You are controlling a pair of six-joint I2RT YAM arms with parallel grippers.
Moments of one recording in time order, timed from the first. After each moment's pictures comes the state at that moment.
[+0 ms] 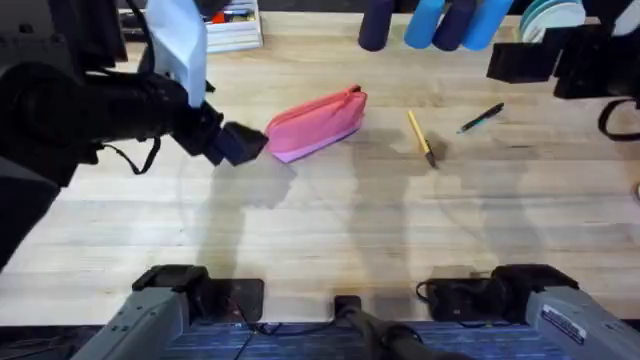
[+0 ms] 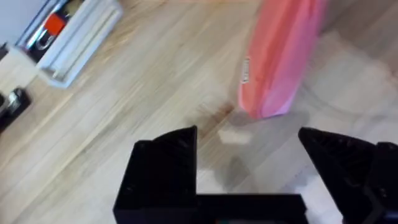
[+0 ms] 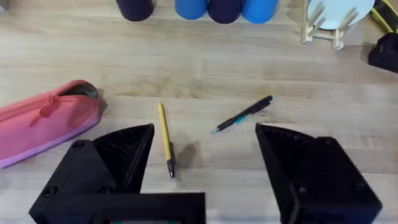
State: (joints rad) left arm -0.01 0.98 0.90 -0.81 0.33 0.67; right arm 0.00 0.96 1.09 -0.81 0.03 -0.02
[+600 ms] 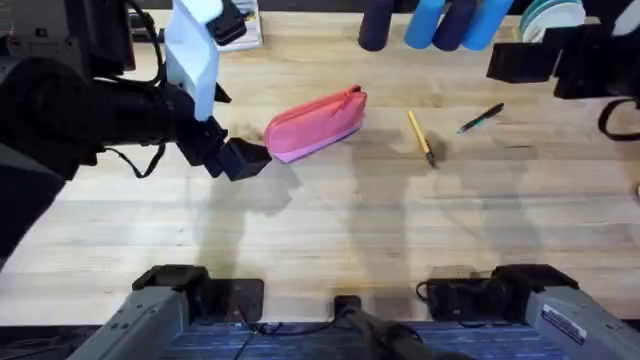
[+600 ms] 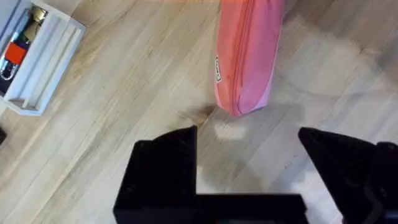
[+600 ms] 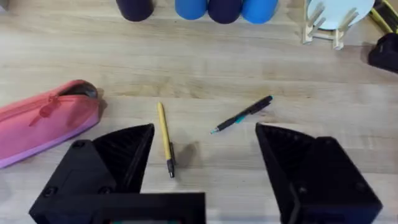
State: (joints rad) left arm -0.01 1.00 0.90 -0.88 0.43 0.82; right arm 0.00 0.96 1.09 -0.81 0.03 -0.02
